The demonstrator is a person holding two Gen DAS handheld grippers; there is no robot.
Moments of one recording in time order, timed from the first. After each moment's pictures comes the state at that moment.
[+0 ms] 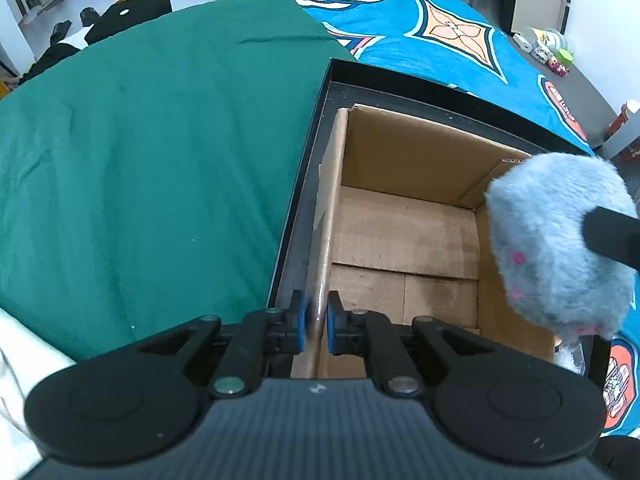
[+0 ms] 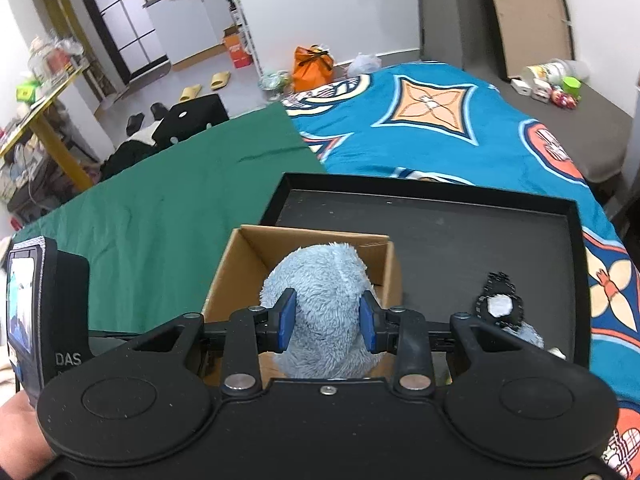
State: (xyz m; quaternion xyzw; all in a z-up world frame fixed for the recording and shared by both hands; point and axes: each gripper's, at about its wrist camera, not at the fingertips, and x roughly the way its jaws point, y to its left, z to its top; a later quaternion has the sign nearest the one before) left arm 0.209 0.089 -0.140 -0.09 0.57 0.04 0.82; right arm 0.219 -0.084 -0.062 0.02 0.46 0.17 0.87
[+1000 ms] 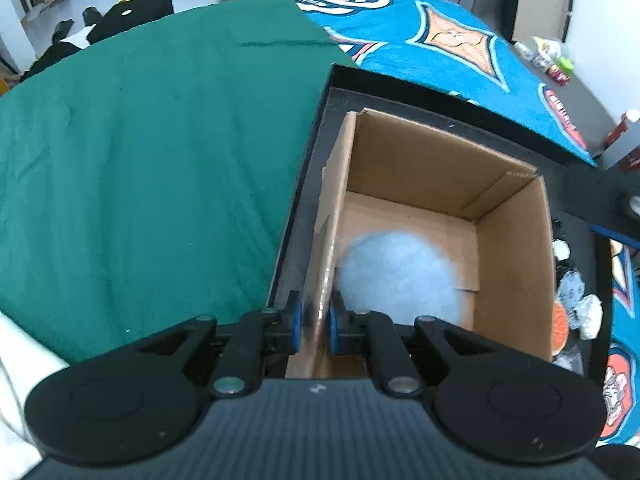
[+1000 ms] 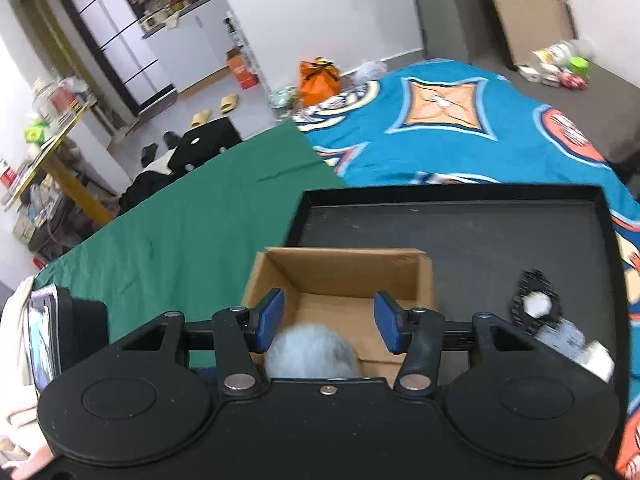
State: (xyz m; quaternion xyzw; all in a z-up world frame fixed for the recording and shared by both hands) left arm 0.209 0.087 -0.142 -0.10 0.56 0.05 0.82; right arm 0.225 -0.093 -0.068 0.09 0.45 0.17 0.87
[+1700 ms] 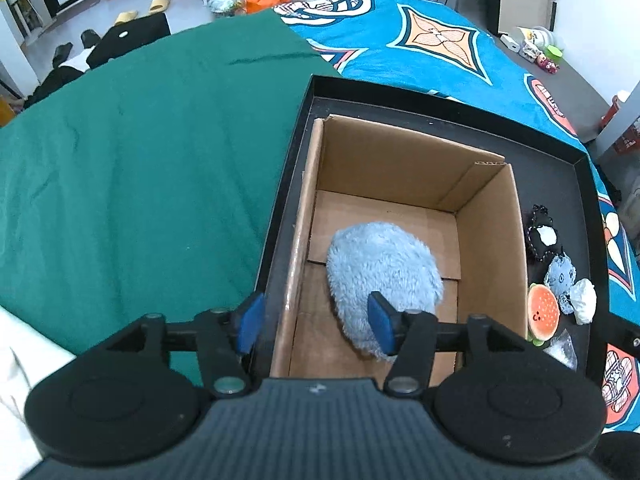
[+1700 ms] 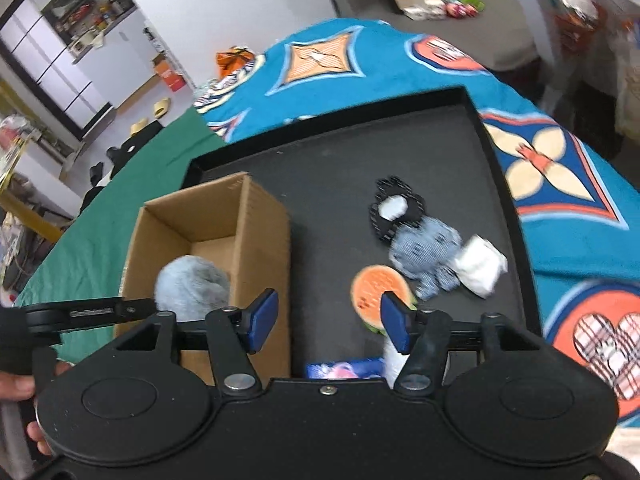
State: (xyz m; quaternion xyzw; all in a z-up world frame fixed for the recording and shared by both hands) left arm 0.199 0.060 -0.121 -0.06 0.55 0.04 0.83; right arm 0.179 -0.206 -0.112 0.15 0.50 0.08 0.85
